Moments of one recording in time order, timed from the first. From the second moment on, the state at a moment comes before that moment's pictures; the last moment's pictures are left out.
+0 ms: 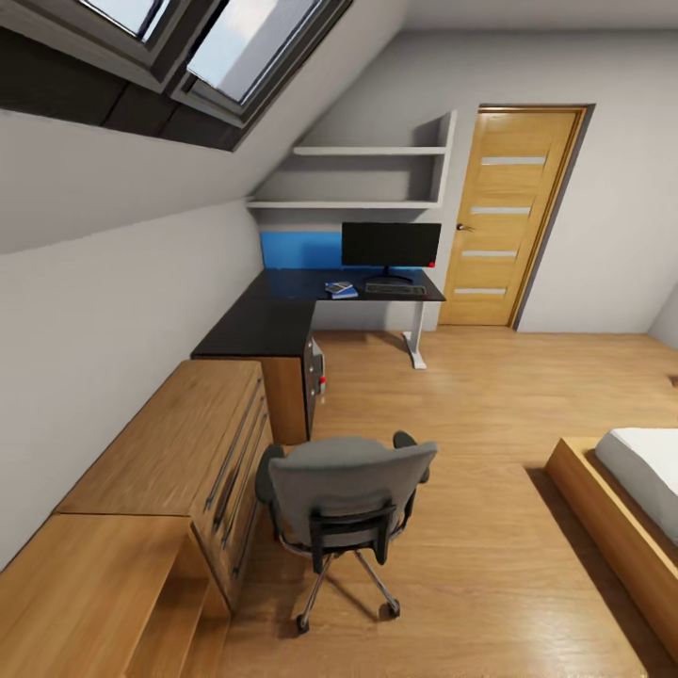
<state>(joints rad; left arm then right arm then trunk) -0.01 -0.01 -0.26 -0.17 0.48 -0.41 0.20 -0.17 0.09 0.50 0.02 -0.16 -0.51 -0.18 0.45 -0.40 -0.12</state>
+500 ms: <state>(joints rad) -0.01 -0.01 -0.26 -0.17 0.48 -0.41 0.20 -0.17 0.09 0.50 0.02 -0.16 -0.51 -0.18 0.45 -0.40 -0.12</state>
